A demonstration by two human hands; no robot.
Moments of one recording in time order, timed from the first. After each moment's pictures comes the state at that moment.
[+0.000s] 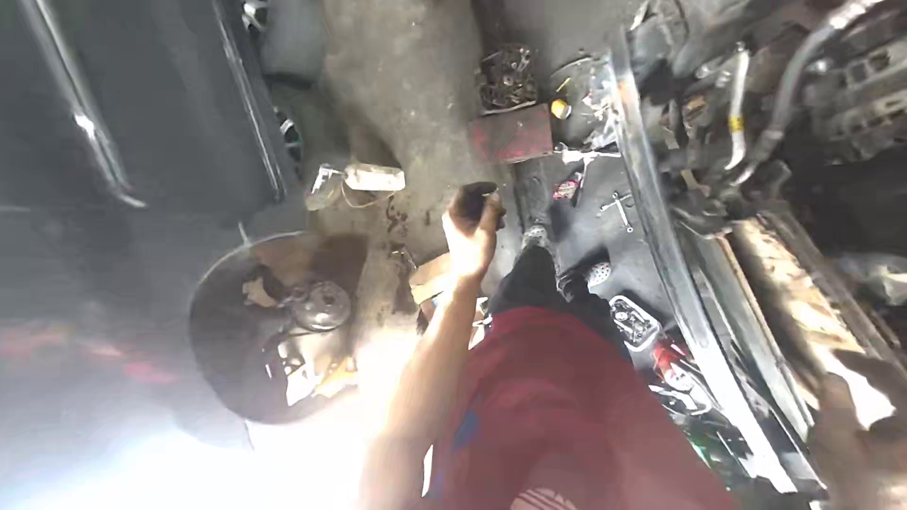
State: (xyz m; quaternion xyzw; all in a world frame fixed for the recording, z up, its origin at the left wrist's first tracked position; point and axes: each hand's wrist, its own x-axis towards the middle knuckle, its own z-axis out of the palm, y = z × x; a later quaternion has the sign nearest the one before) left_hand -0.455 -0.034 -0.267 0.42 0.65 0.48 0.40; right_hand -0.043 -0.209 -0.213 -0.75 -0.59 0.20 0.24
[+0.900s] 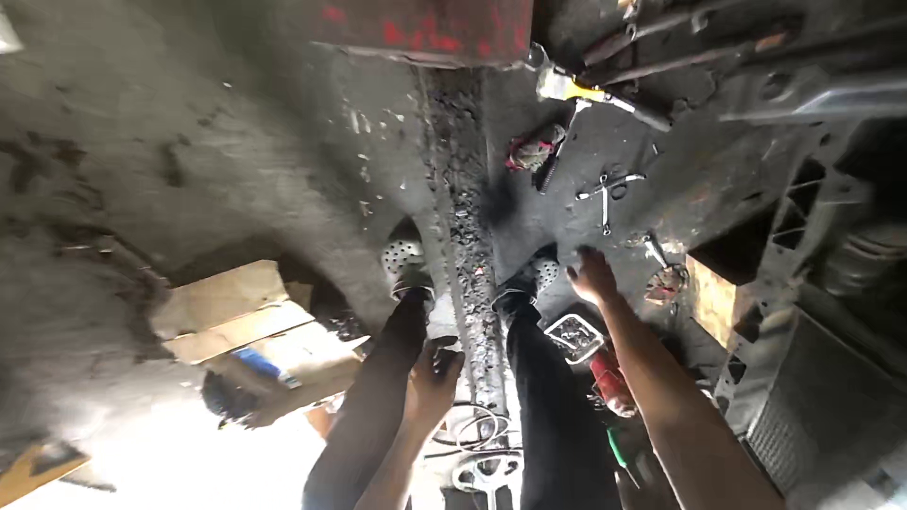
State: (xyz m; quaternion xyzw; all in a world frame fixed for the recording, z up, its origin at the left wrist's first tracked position) left_hand -0.500 -0.183 -0.722 0.14 0.76 0.09 0.63; right_hand -0.190 -0.046 -0.860 -0.64 -0.51 0.44 -0.36
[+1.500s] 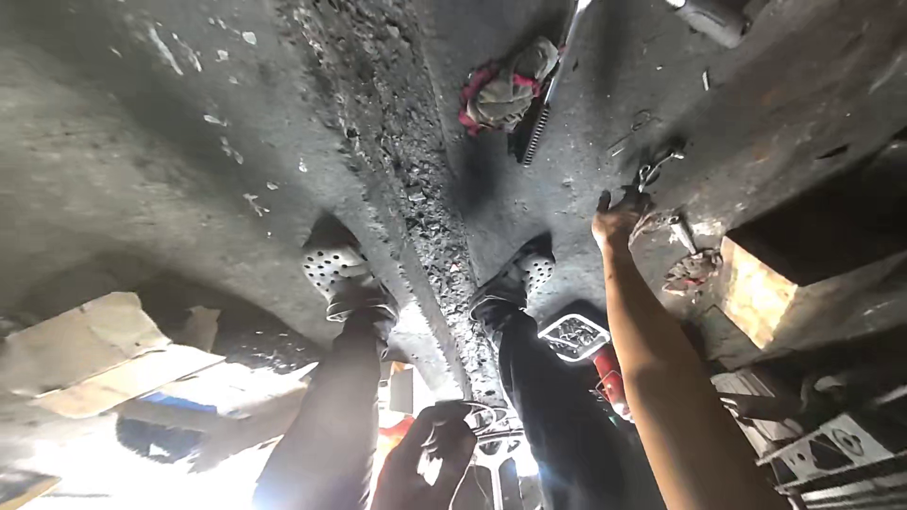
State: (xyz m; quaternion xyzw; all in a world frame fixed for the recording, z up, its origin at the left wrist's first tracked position) left_hand -0.443 -0.150 -0.740 0.11 0.67 0.12 0.72; right_hand -0.111 -0.029 -1.030 -0.85 -0.43 0.20 -0.21
